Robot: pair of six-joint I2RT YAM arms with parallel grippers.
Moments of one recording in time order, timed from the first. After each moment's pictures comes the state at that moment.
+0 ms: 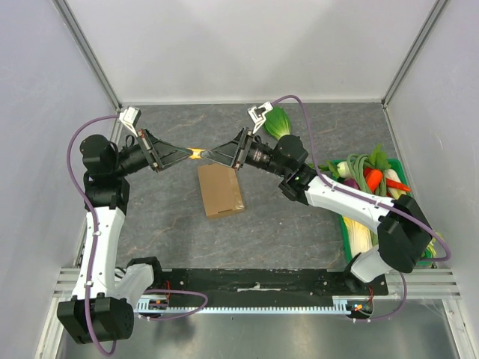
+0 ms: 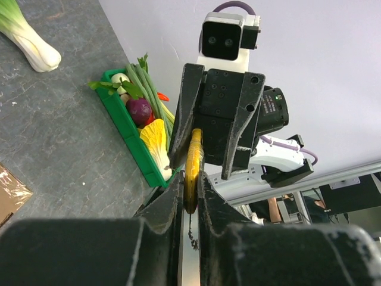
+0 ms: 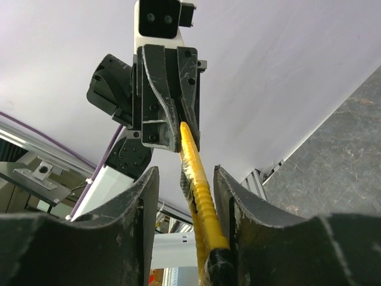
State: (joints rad) left arm 0.10 0.94 0.94 0.03 1.15 -1.06; right arm 0.82 1.52 1.10 0.68 -0.44 1.12
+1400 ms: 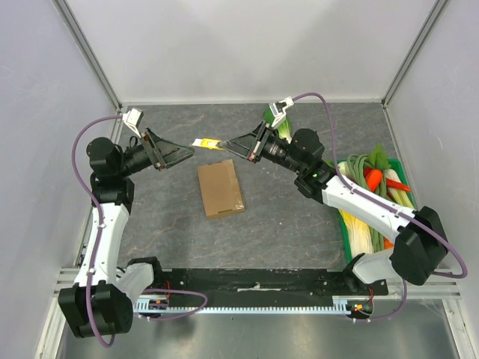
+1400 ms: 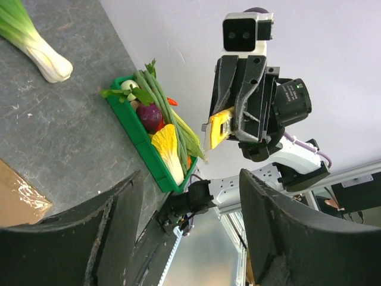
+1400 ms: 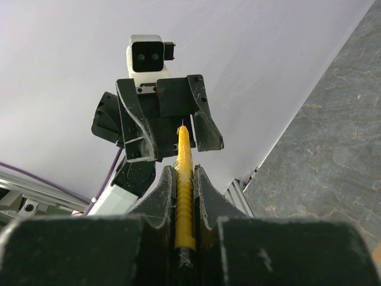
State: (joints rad) left arm 0.11 0.99 0.85 0.20 1.14 -1.06; right arm 0.72 1.40 1.07 0.51 -0.38 1.13
